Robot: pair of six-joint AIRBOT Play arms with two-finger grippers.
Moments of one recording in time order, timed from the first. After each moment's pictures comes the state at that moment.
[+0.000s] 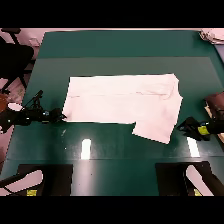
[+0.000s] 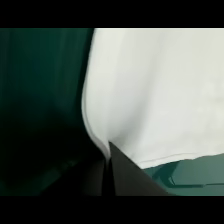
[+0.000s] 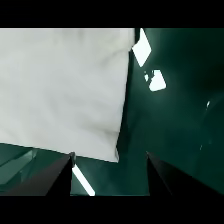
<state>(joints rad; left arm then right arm) 0.26 -1.24 0.62 0.84 -0.94 -1.12 -0.51 -0.87 0.57 -1.13 1.42 1.52</state>
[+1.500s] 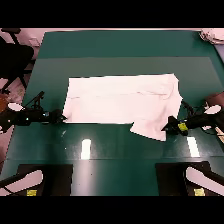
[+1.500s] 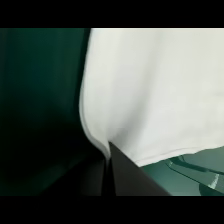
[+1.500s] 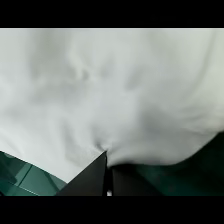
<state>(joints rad) 0.26 -1.23 0.62 0.87 -0.98 -1.12 -0.31 -1.15 0.55 -0.97 1.21 1.39</state>
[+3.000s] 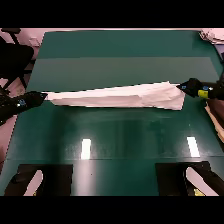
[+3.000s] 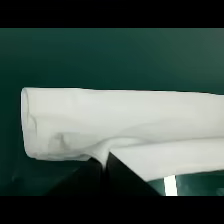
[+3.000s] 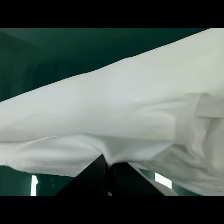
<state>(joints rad) 0.26 -0.67 0.64 0.76 -0.78 -1.14 -0.30 -0.97 0.91 -0.78 1.06 1.28</state>
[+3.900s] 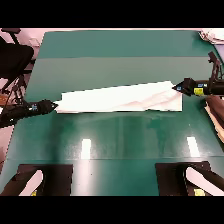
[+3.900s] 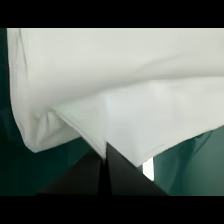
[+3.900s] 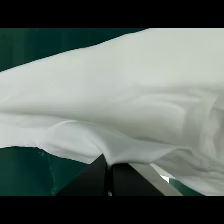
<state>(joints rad) 0.25 -0.81 0.63 0.74 -0.92 -1.10 -0.30 -1.05 0.98 -0.79 1.17 1.23</state>
